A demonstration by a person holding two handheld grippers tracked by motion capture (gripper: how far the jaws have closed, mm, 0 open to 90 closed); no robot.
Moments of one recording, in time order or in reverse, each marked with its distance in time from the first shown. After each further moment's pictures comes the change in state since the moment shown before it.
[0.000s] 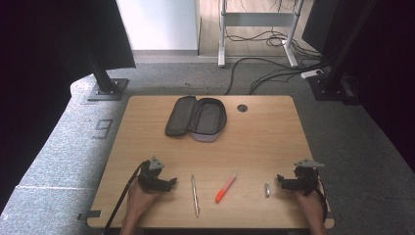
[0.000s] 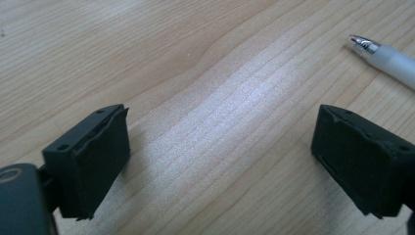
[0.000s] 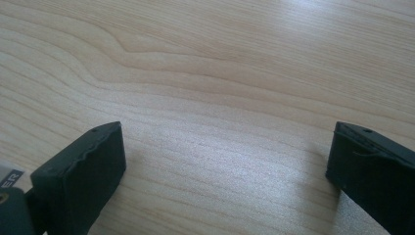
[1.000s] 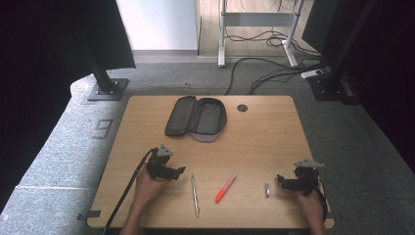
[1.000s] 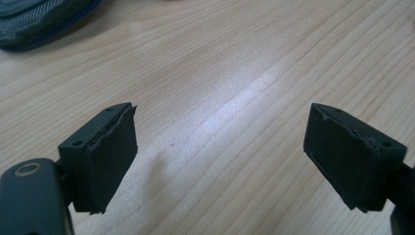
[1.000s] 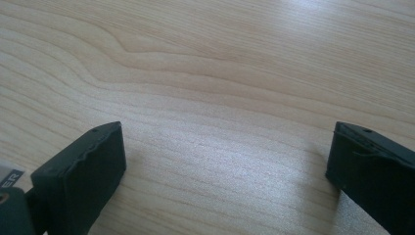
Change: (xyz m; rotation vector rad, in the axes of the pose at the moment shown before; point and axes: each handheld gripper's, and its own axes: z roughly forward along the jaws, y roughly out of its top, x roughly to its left) left arm -0.001 0.051 0.006 -0.032 -0.070 0.013; right arm 0.000 0.000 0.000 0.000 0.000 -0.001
